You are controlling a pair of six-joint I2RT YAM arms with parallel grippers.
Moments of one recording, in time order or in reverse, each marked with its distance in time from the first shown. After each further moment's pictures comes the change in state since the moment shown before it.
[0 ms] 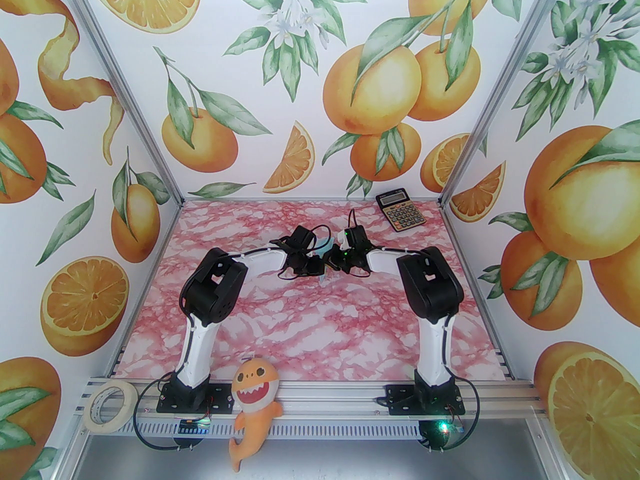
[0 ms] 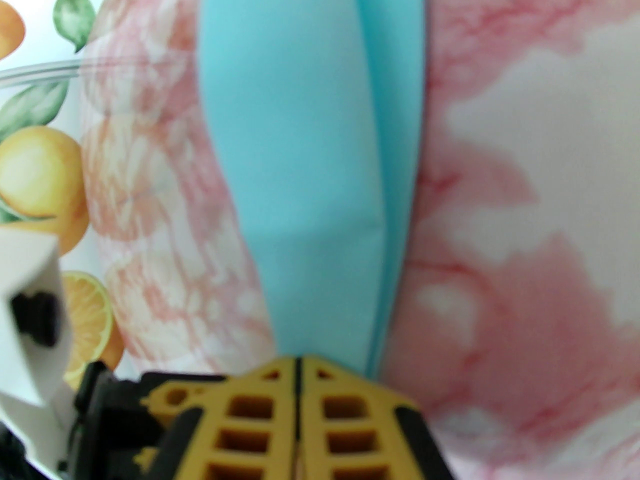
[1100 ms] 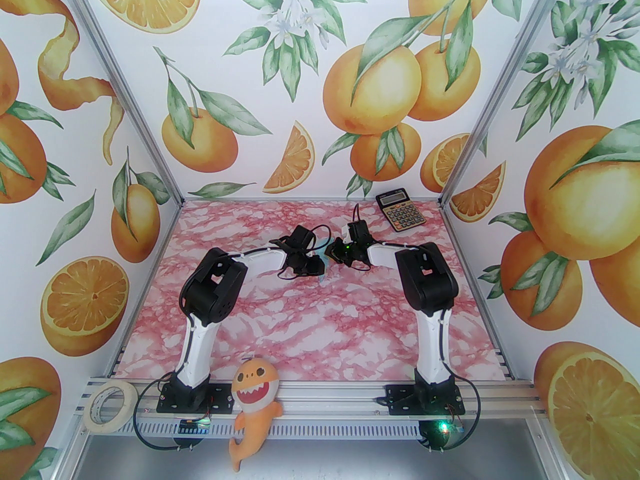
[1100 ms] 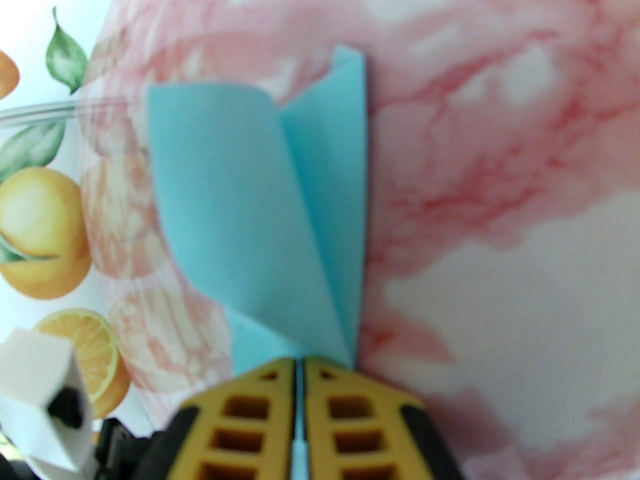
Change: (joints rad) left arm 0.007 0.000 0.000 0.000 0.010 0.018; right arm -0.045 0.069 0.100 0.004 0.020 0.011
